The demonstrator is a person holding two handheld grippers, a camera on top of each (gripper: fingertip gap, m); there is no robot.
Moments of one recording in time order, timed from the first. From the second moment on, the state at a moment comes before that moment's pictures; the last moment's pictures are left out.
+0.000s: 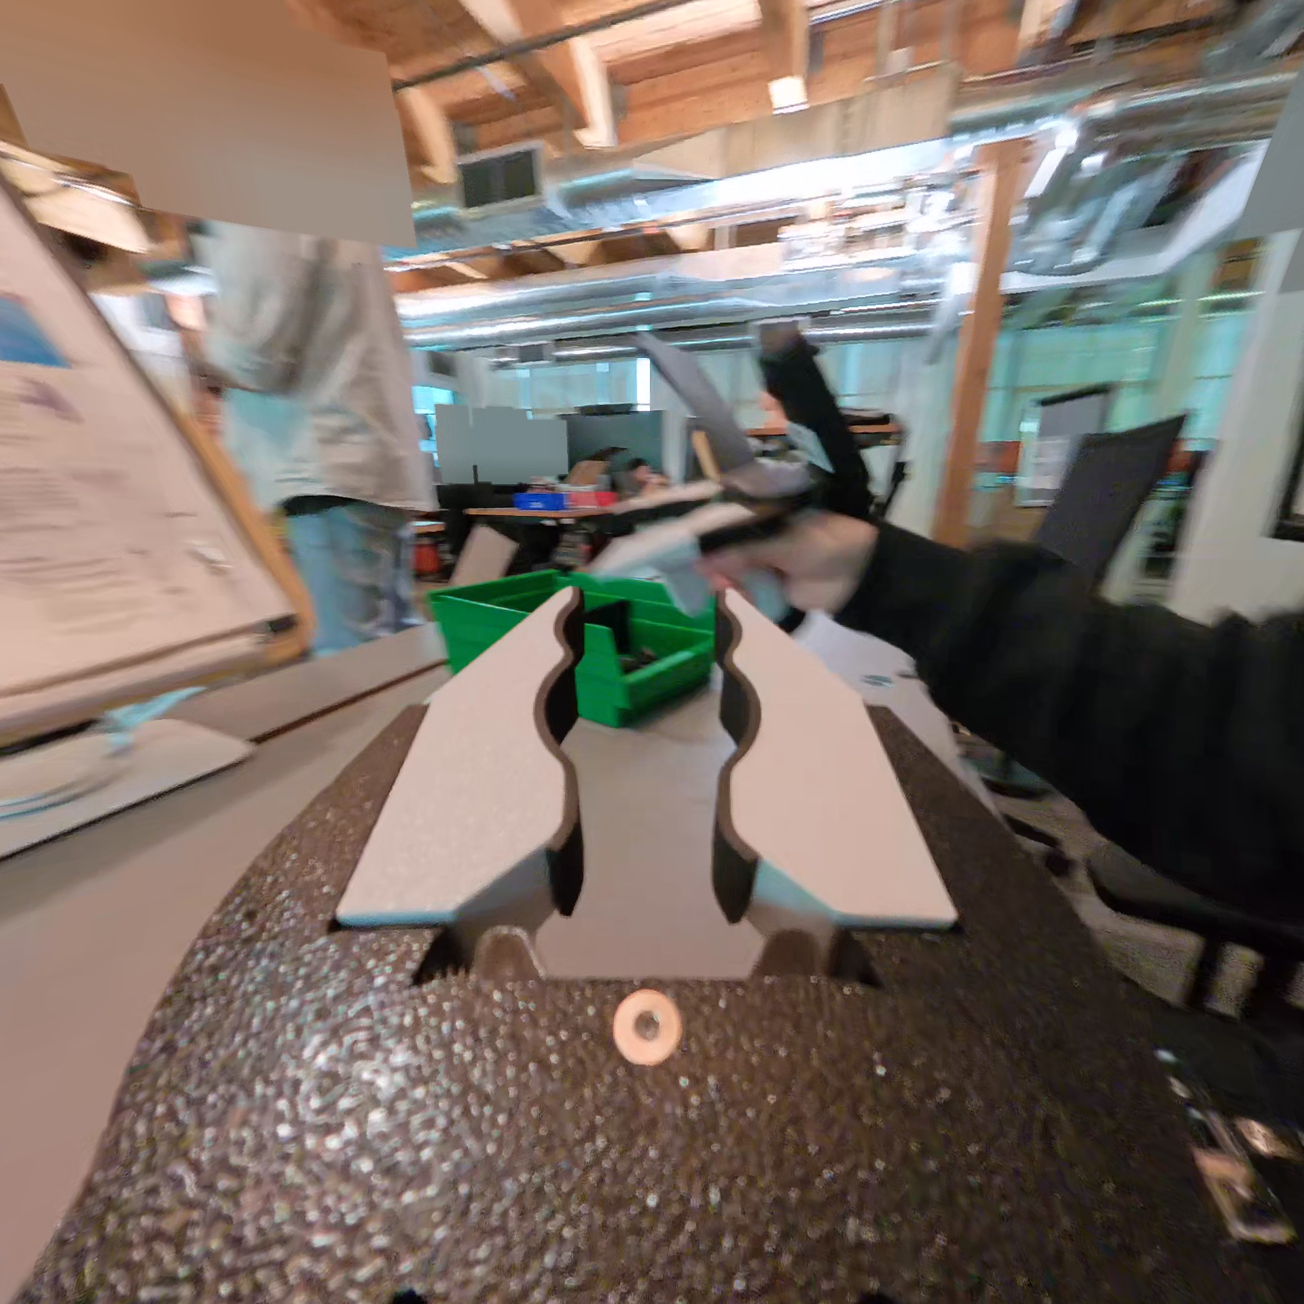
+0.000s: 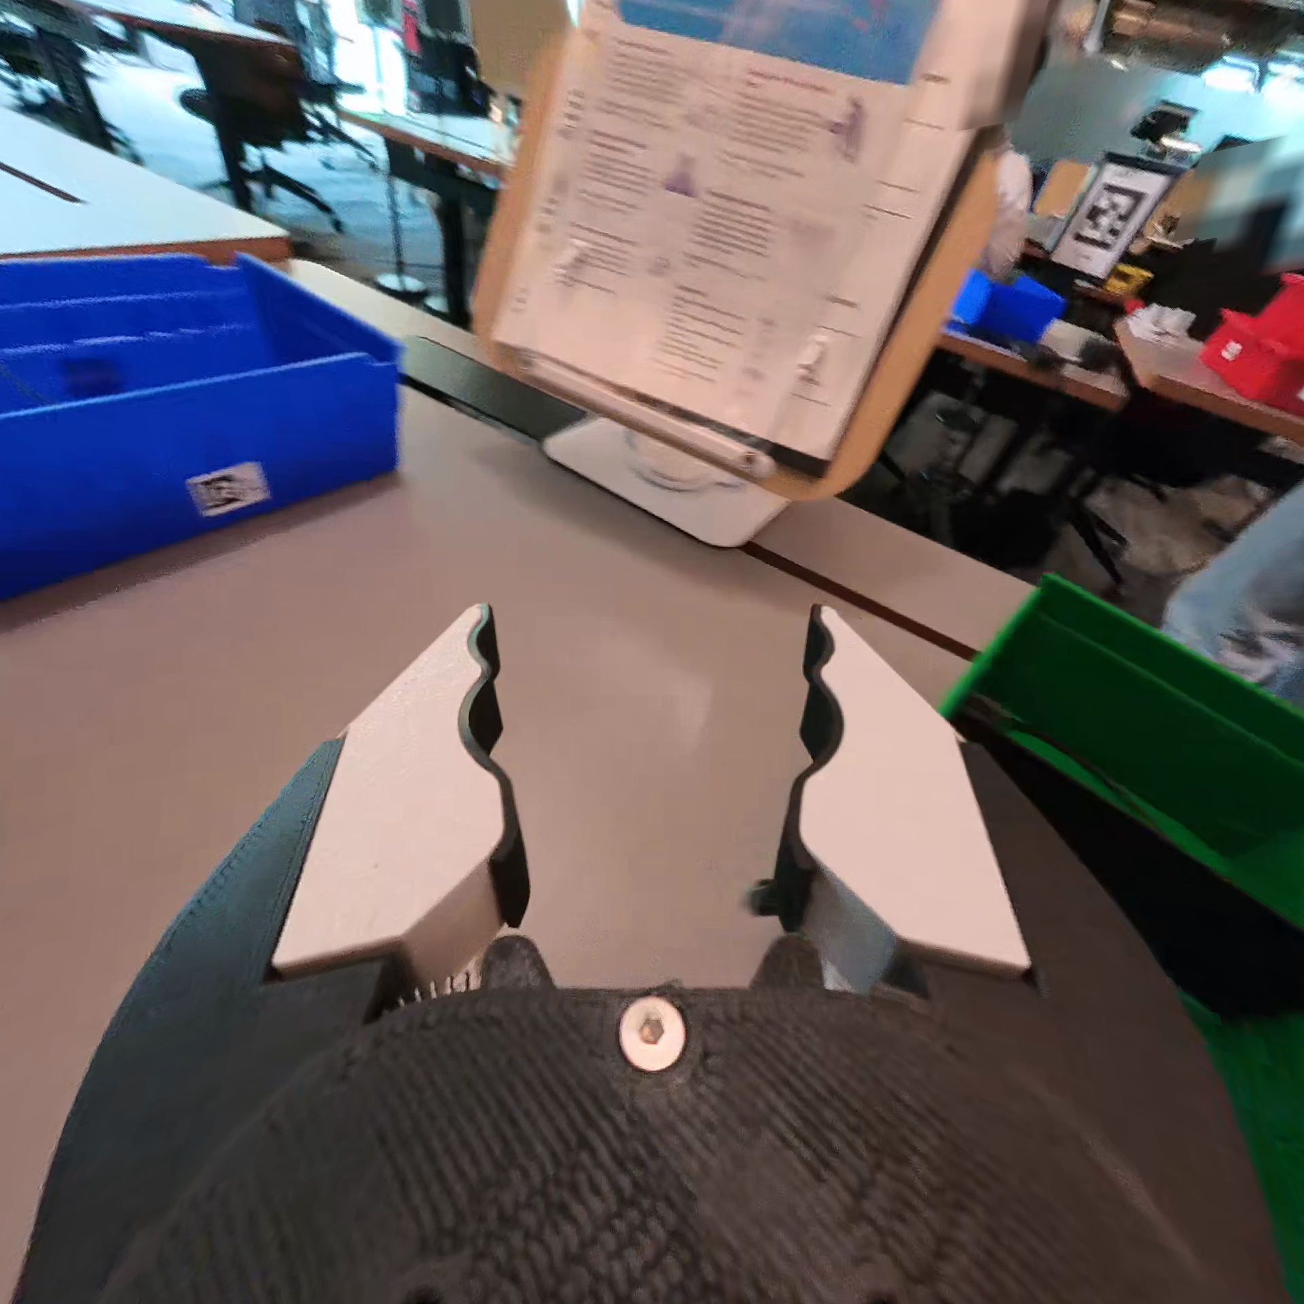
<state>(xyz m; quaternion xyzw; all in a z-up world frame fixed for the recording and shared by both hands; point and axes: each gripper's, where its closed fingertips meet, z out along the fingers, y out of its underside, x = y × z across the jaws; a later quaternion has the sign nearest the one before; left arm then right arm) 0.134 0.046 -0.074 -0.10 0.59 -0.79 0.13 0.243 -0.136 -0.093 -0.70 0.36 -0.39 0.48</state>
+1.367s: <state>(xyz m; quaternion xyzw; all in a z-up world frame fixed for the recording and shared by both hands) 0.391 0.280 -0.201 -0.03 0.98 -0.05 0.20 0.135 -0.114 -0.140 -0.79 0.19 -0.39 0.43</state>
